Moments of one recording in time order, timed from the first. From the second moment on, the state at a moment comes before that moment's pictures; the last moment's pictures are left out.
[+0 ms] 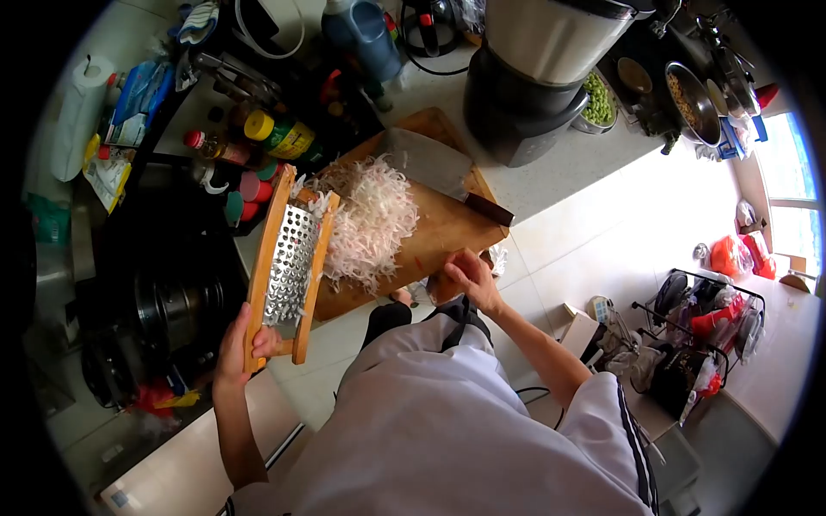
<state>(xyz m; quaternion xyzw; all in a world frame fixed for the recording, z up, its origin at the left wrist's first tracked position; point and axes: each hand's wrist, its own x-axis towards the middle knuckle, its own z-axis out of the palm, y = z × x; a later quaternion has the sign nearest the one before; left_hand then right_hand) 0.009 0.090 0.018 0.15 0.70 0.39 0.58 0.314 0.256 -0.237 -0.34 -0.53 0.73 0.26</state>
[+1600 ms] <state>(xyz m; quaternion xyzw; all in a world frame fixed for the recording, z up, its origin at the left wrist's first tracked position) -0.047 0.055 0.028 0.24 0.65 0.32 0.65 0.324 0.222 -0.164 -0.55 -0.78 0.28 0.09</state>
